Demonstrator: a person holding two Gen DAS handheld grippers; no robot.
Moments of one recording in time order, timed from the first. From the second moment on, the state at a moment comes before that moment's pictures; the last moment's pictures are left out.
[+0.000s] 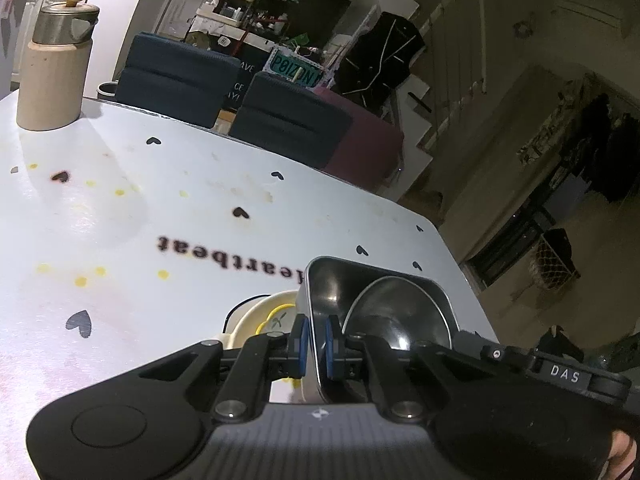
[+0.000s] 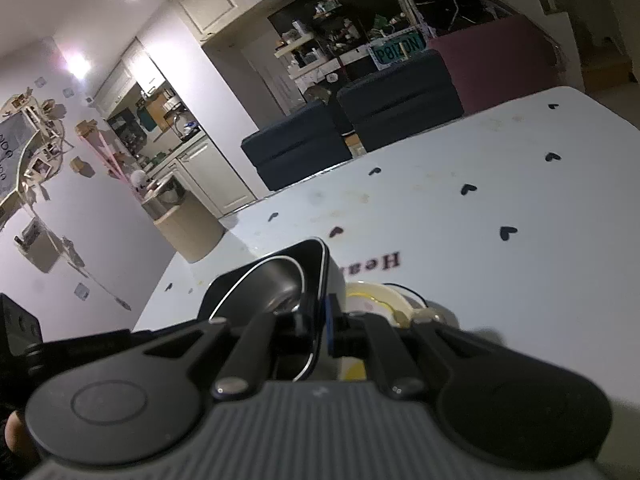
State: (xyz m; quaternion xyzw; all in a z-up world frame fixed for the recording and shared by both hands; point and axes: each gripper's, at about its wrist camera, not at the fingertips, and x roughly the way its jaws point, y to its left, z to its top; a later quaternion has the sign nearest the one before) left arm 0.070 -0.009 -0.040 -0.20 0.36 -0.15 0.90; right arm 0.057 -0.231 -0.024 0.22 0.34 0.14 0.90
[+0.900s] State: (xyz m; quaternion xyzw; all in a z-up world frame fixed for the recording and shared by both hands) left arm 0.091 -0.022 -0.069 -0.17 0.40 -0.12 0.89; right arm 0.071 -0.227 -0.043 0.20 0.40 0.10 0.89
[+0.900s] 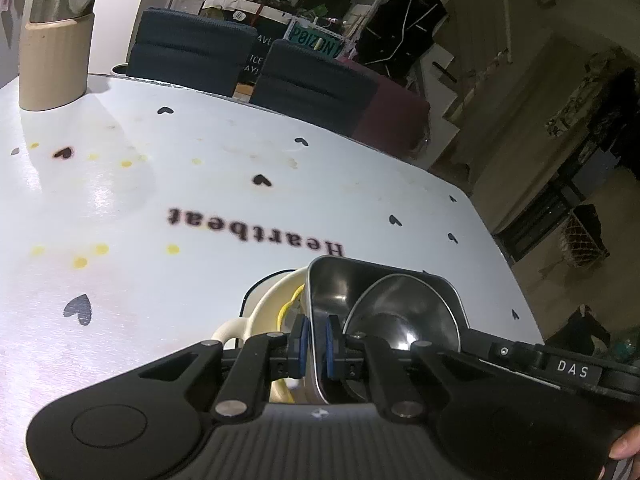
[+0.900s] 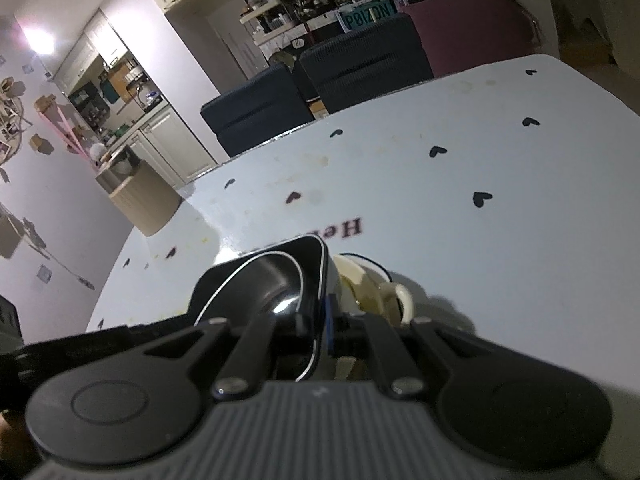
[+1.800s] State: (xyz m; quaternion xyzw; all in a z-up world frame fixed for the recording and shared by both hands) left arm 0.095 -0.028 -0.076 -0.16 0.42 -0.12 0.89; right arm 0.077 -0.222 -0.052 0.19 0.43 0.08 0.88
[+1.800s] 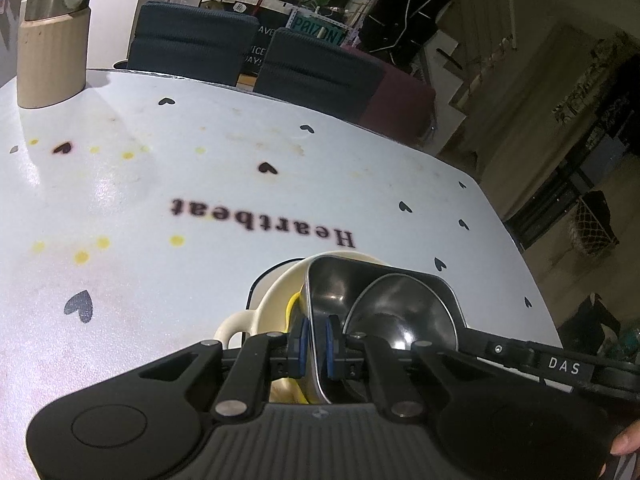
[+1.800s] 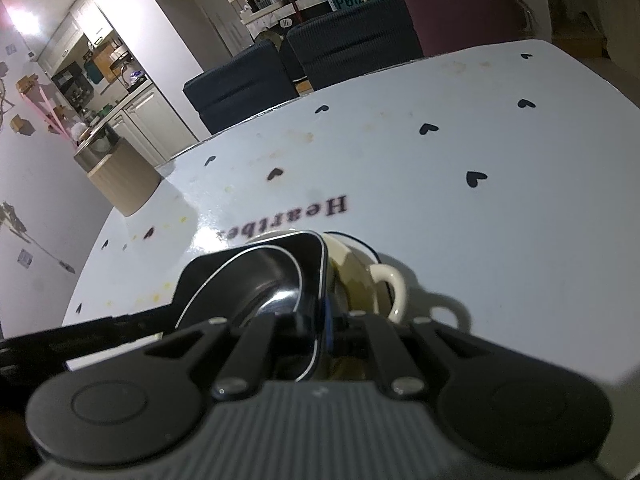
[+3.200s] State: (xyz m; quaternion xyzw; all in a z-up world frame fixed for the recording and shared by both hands) left arm -0.017 -0.031 0.001 -0.09 0.30 -0.08 0.95; right arm -0.034 -0.215 0.018 0.07 0.26 0.03 0.96
